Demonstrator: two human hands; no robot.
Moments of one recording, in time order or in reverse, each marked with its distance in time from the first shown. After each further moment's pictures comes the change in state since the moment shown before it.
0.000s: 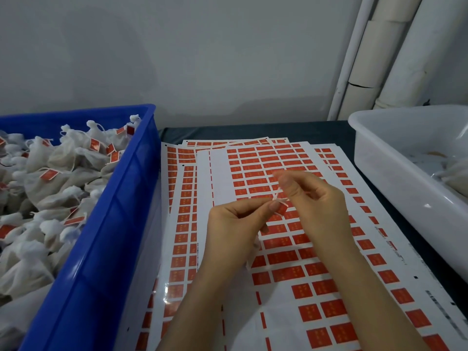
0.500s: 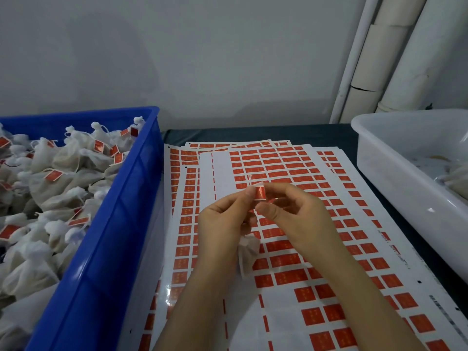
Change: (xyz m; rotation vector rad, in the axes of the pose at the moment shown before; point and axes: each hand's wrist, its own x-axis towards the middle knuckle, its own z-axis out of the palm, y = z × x) left_hand 0.005 0.001 -0.007 -0.190 0.216 -0.197; right_hand -0.006 -0.002 0.010 -0.050 -0.250 -0.042
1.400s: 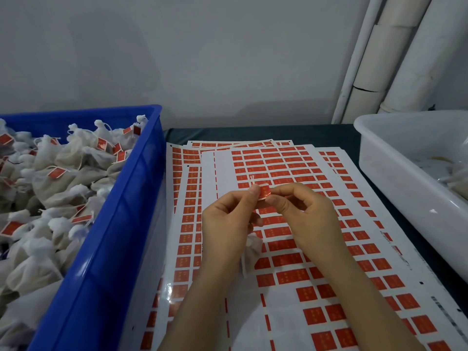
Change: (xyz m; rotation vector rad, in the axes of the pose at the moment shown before) left_hand 0.000 -0.003 0.002 0.021 -0.010 0.138; right_hand 0.001 0.009 0.001 -0.050 0.121 -0.063
